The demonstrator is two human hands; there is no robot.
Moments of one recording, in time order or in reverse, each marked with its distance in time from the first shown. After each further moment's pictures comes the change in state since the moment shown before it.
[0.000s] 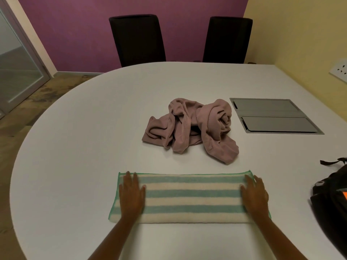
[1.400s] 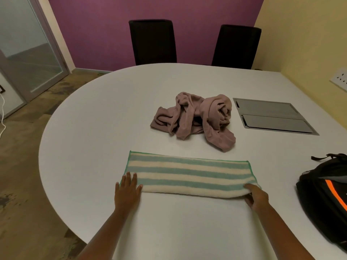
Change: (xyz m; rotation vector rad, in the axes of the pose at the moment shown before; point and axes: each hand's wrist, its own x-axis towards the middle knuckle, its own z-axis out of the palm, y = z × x) left_hand -0.088 -0.031 0.005 0.082 -0.082 -0.005; right_hand -0.041 0.027 -0.033 1.090 -0.138 0.803
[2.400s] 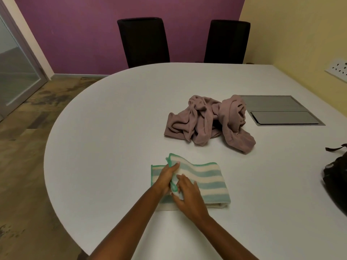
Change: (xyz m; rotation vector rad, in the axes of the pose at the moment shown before) left_hand 0.084 0.028 -0.089 -1.660 -0.643 -0.208; right_hand -0.186 0.098 0.236 -0.946 -0.440 -1.070
